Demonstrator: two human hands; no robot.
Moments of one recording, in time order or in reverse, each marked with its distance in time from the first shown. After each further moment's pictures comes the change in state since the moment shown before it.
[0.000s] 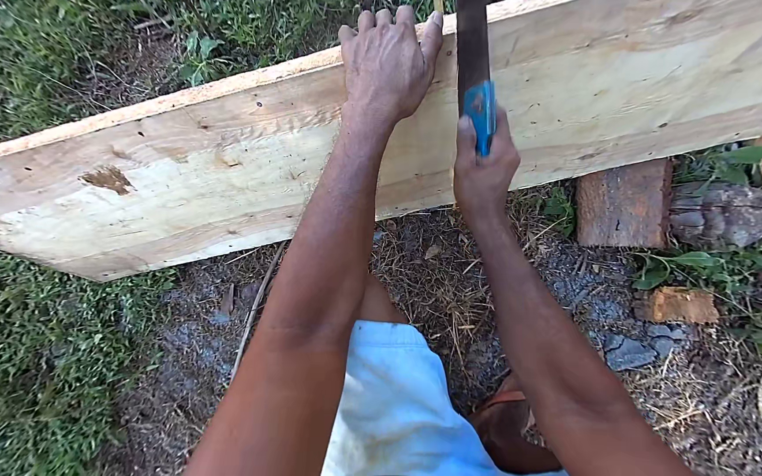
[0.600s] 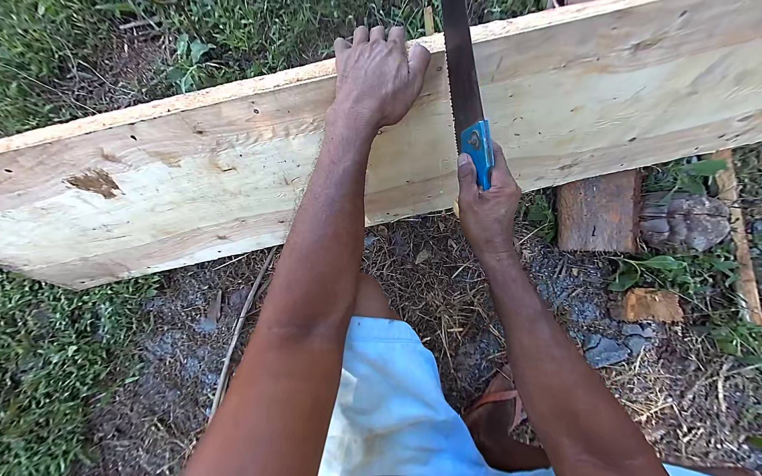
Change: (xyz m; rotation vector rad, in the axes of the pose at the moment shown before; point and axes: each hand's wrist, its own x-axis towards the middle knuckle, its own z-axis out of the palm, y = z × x) left_hand 0.003 -0.011 -0.007 -0.055 -0.068 0.101; right_hand -0.022 0.000 -0.039 -0.051 -0.111 0.066
